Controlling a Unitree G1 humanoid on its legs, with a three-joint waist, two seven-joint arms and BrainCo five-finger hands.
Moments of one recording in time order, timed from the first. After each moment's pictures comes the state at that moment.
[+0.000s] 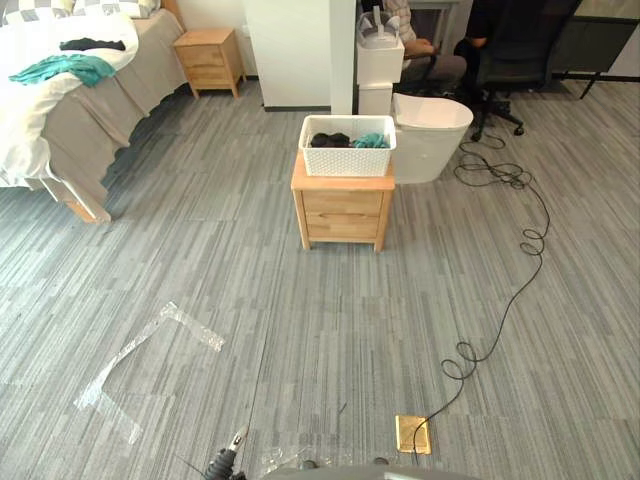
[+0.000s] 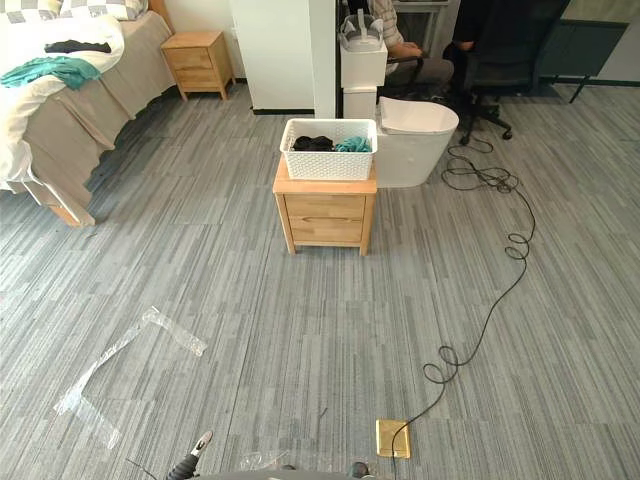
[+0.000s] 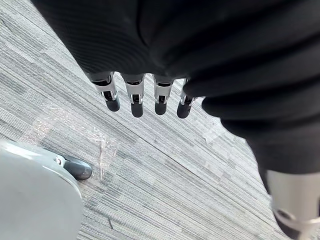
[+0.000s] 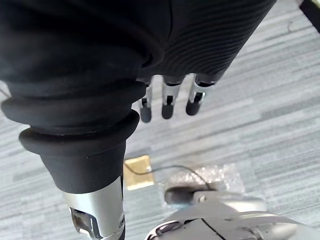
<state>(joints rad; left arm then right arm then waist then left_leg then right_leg) 0.12 0.04 0.21 1.10 -0.30 -0.08 0.07 0.09 -0.08 -0.41 1.20 -0.05 0.07 -0.08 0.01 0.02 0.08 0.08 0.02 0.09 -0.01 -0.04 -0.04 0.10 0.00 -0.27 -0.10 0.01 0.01</state>
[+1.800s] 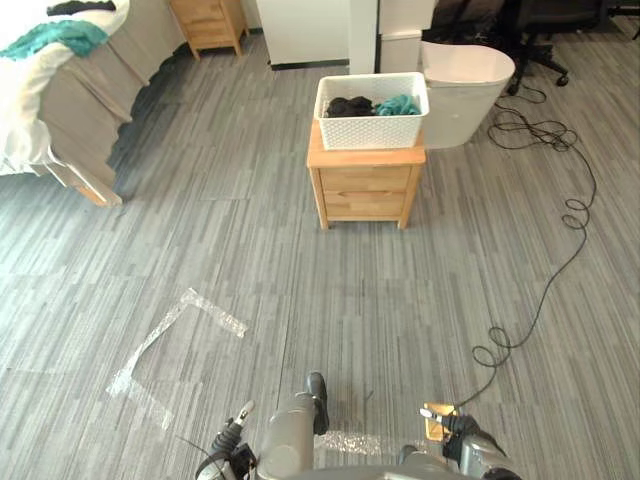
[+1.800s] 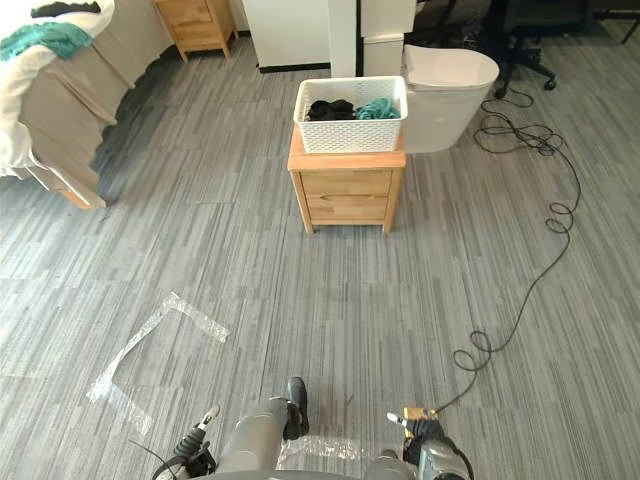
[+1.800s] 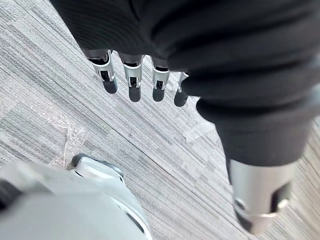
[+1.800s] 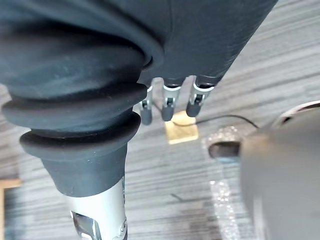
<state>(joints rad) 0.12 0.04 0.27 1.07 -0.32 -0.07 0.03 -0.03 -0.09 -0.33 1.18 0.01 0.05 -0.09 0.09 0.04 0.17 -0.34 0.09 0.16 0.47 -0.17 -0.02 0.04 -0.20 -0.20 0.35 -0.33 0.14</state>
